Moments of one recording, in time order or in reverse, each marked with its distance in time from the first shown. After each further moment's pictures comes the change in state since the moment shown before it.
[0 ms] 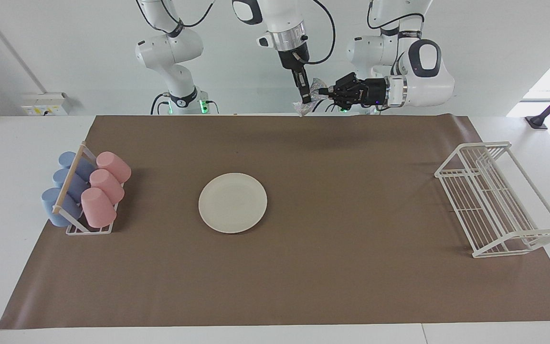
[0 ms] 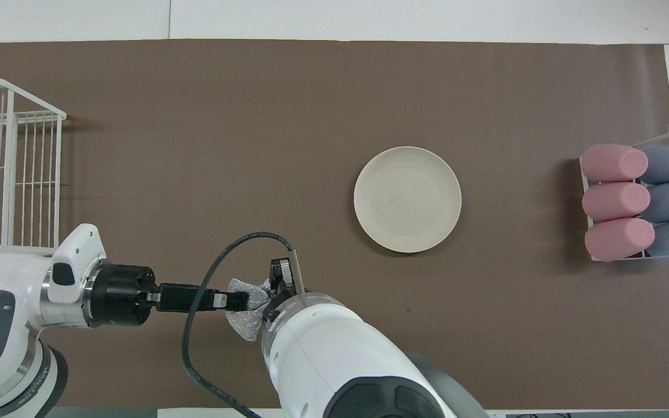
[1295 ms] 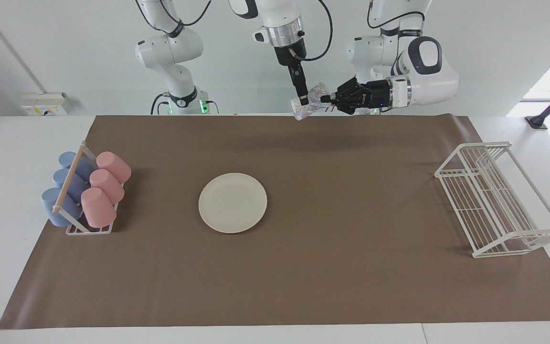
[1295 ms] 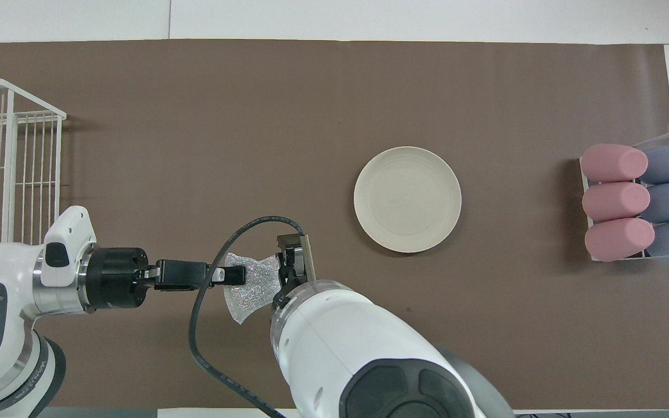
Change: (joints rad) left arm -0.005 0.005 -0.020 0.025 -0.008 0.091 -0.048; right arm -0.018 0.007 -0.006 0.051 -0.002 -0.053 0.003
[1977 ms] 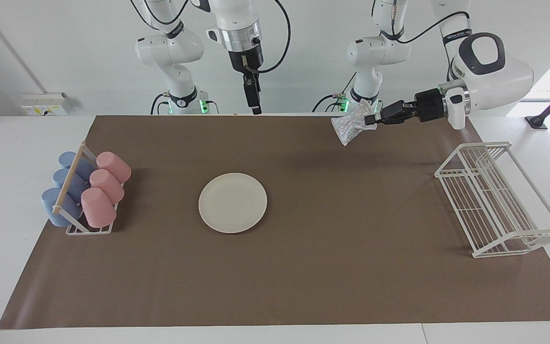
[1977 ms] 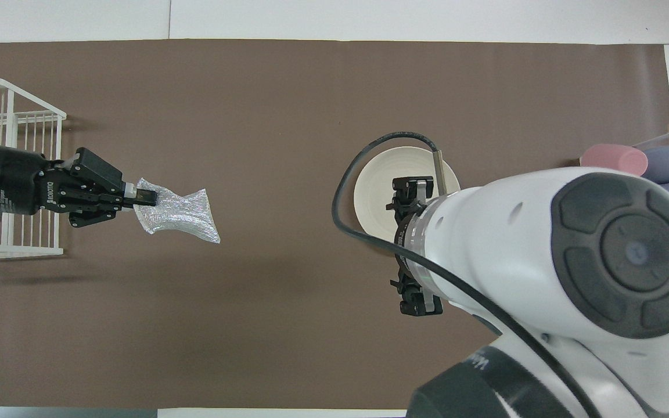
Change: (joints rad) left arm 0.180 0.211 0.017 0.370 0.320 -0.113 -0.428; right arm -0.190 -0.001 -0.004 0.120 -0.025 -0.278 -0.092
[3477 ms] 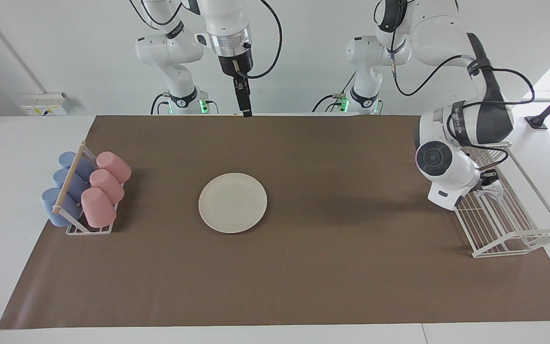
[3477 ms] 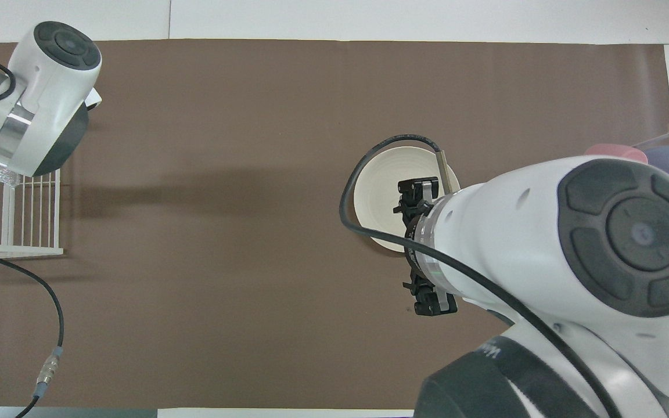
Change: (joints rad) left arm -0.189 0.555 -0.014 0.617 1.874 -0.029 -0.242; right arm -0.074 0.001 -0.003 0.013 -0.004 -0.091 -0.151
